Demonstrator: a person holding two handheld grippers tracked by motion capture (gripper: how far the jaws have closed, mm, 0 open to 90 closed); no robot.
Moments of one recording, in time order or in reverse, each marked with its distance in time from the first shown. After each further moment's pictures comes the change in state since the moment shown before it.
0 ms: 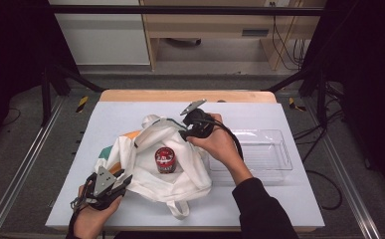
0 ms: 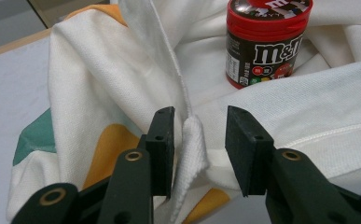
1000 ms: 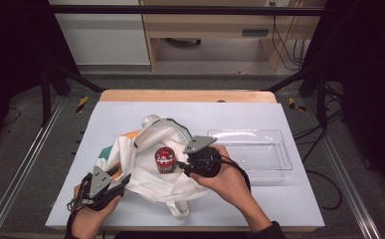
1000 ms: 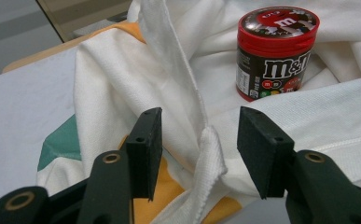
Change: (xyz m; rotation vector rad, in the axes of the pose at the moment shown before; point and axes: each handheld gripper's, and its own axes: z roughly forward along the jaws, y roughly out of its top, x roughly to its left) left arm 0.003 0.001 -0.007 -0.052 0.038 0.003; right arm 0.079 -0.054 -0.063 -0.128 0.127 -0.074
